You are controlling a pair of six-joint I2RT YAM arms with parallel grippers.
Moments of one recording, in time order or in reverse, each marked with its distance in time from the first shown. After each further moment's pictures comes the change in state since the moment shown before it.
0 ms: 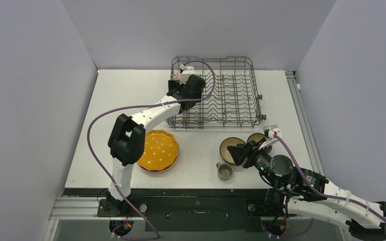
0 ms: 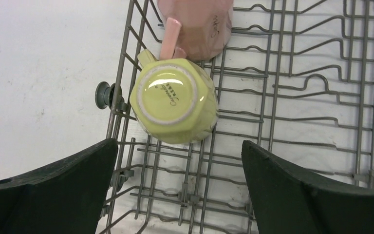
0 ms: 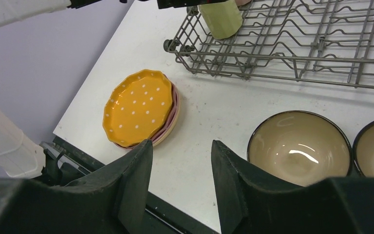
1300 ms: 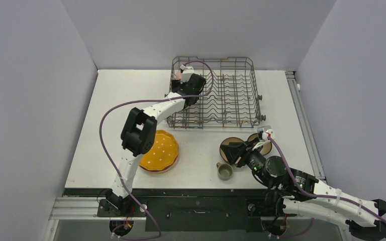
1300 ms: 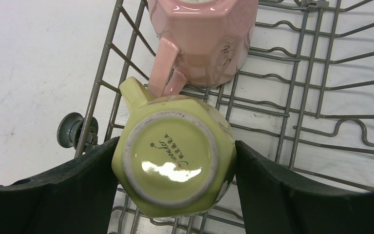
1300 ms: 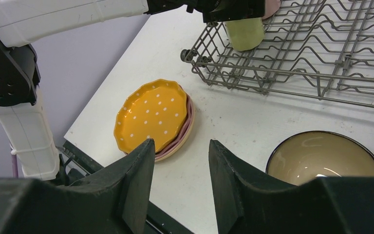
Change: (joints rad) left arm 0.048 0.216 0.167 0.024 -0.022 -0.013; right arm 0.000 0.026 -0.087 0.205 -0.021 -0.059
